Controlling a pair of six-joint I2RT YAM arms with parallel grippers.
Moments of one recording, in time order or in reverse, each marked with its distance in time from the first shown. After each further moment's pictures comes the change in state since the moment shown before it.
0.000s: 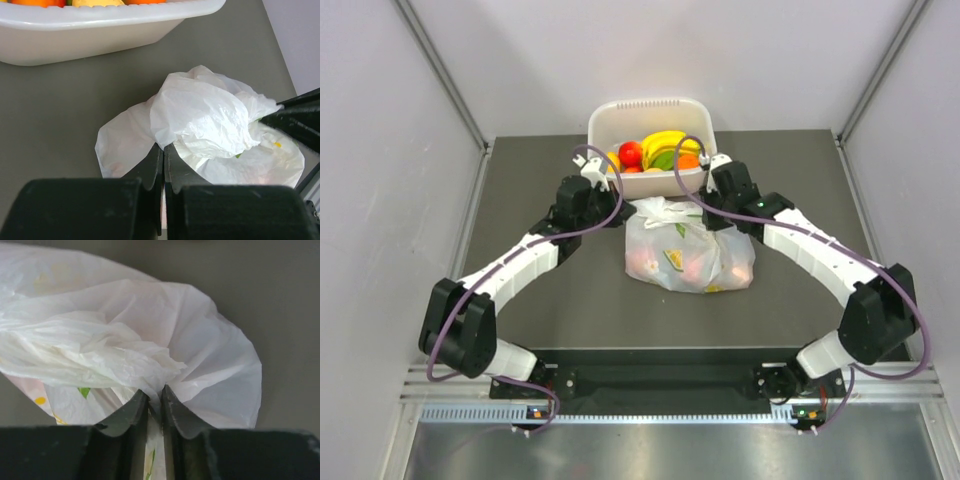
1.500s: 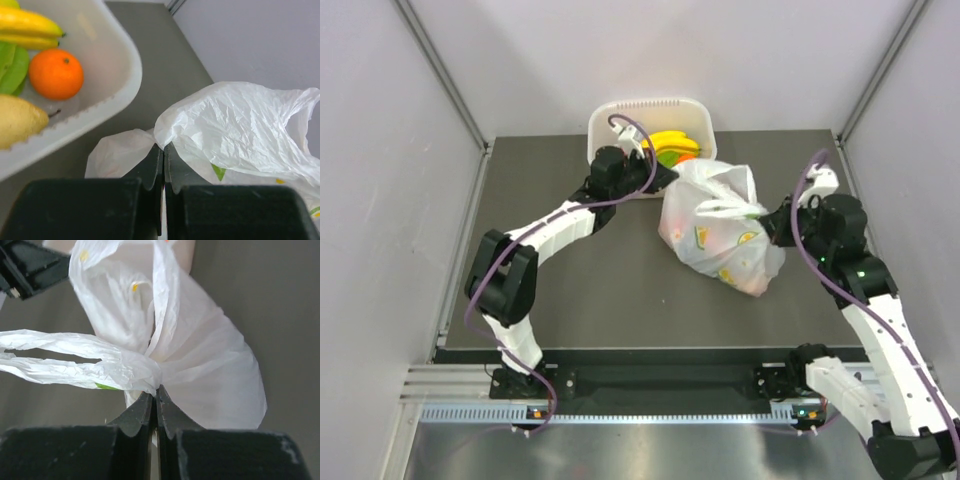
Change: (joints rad) left arm -0.077 0.378 0.398 0.227 0.124 -0.101; right arm -0.335 -0.663 -0.228 -0.006 -0.157 0.116
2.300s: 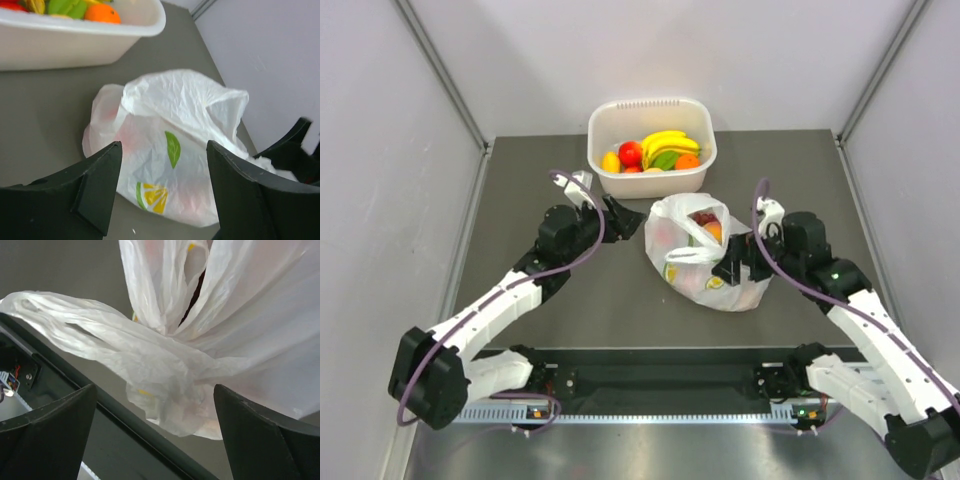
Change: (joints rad) left arm -0.013 -0.674 -0.633 -0.029 -0.210 -0.063; right arm 0.193 0.017 -0.226 -0.060 -0.260 -0.019
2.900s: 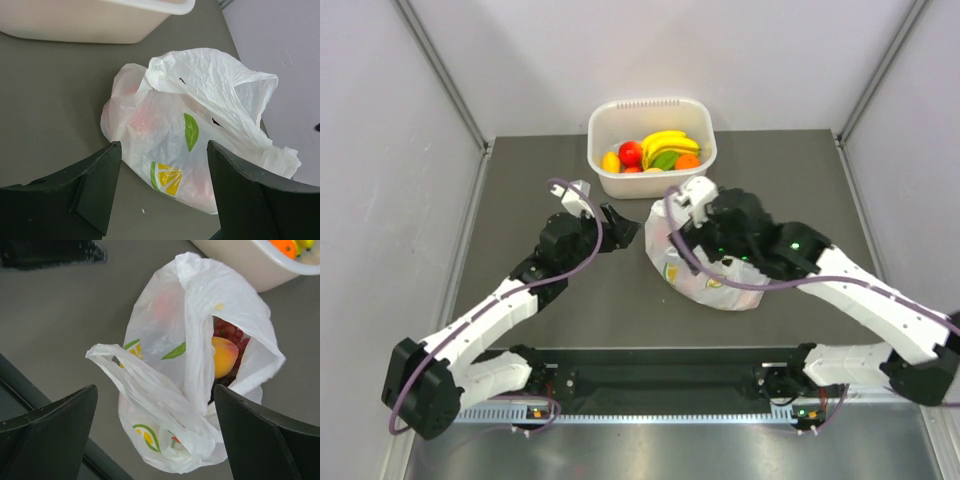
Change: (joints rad) left arm -0.051 -0.050 -0.016 -0.154 -0.103 -0.014; right arm 0.460 0.289 0.508 -0.156 0.513 -0.289
